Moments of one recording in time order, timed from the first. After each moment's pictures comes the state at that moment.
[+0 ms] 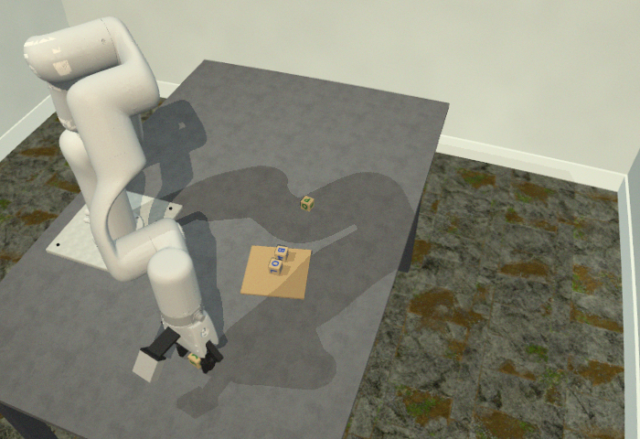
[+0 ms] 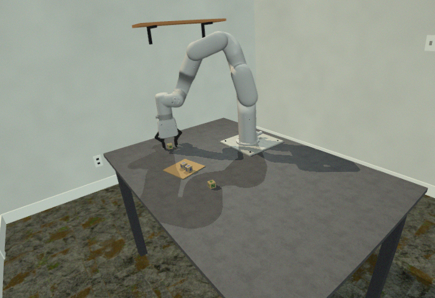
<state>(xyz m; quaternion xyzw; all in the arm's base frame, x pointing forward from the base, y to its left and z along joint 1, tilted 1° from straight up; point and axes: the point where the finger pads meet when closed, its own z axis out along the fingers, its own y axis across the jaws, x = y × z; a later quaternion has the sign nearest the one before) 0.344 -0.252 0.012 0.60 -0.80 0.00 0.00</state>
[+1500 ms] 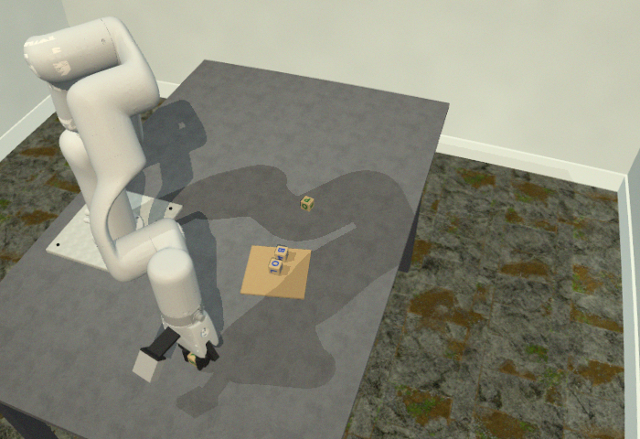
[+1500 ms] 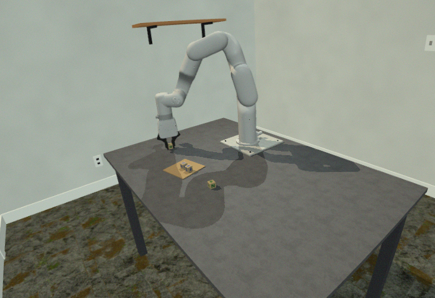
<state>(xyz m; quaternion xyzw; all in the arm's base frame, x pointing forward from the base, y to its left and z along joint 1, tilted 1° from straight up) 0.344 -0.252 0.012 0.60 -0.80 0.00 0.00</state>
